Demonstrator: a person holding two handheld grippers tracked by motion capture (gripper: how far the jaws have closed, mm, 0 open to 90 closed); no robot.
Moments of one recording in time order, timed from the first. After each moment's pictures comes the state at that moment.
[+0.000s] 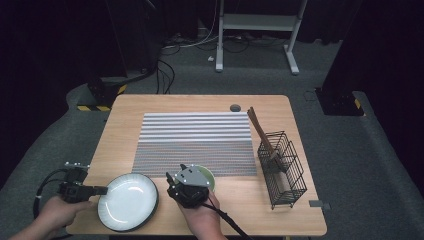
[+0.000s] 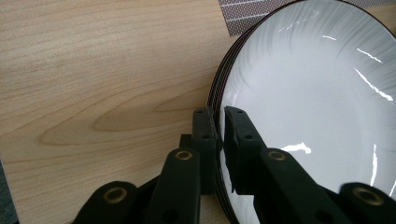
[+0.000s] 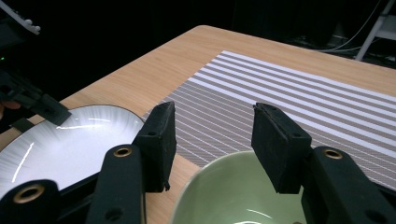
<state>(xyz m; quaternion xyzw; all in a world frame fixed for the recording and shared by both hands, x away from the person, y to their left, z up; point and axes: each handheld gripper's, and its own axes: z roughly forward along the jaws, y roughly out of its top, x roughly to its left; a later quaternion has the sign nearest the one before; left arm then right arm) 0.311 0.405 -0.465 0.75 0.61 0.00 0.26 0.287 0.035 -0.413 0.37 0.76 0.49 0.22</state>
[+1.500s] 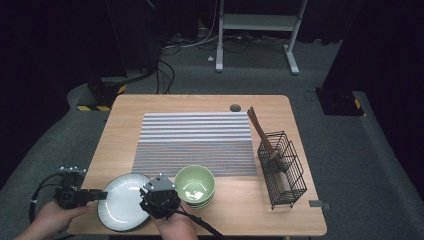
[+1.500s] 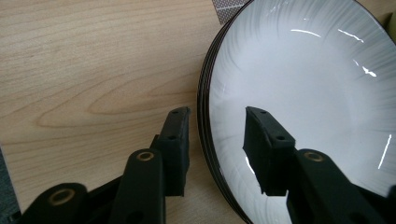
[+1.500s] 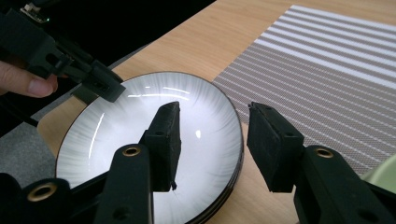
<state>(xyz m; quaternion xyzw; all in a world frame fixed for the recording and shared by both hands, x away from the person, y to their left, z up) 0.295 0.409 -0.463 0.76 0.60 0.00 0.27 0.269 0.103 -0.429 0.37 0.81 0.45 0.13</state>
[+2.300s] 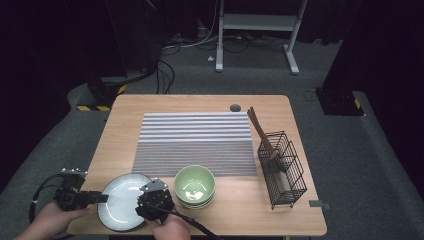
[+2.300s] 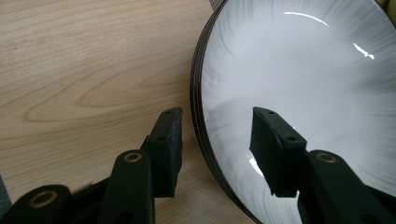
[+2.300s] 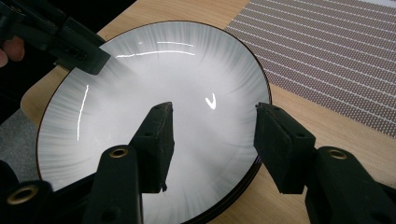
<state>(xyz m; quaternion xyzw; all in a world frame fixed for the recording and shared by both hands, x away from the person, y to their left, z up) 0.294 0.407 -0.465 0.77 0.58 -0.01 0.27 0.273 0.124 -0.461 0.40 0.82 0.39 0.09</state>
